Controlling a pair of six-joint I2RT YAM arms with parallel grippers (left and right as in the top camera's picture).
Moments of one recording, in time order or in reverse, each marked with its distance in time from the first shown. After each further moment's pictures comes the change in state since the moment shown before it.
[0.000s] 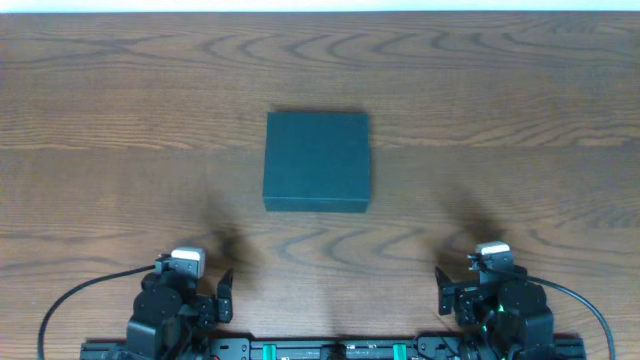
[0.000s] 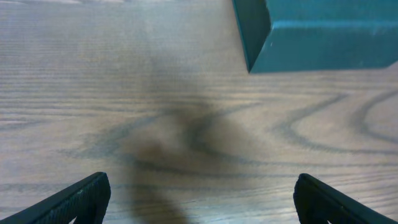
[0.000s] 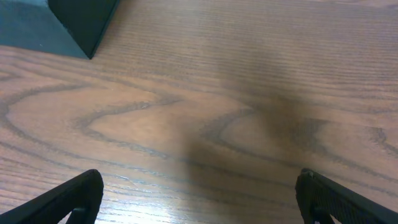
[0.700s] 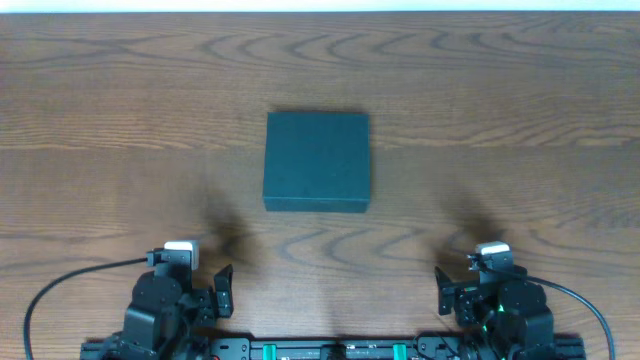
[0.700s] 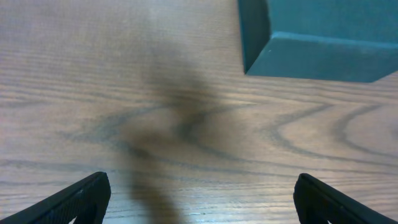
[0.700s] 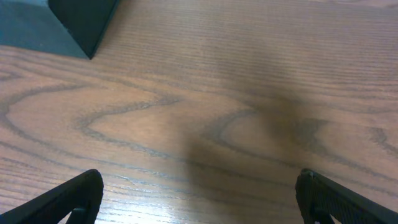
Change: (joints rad) left arm -0.009 0.137 0.092 -0.006 0.000 -0.138; right arm 0.000 0.000 0.000 0.000 0.000 0.000
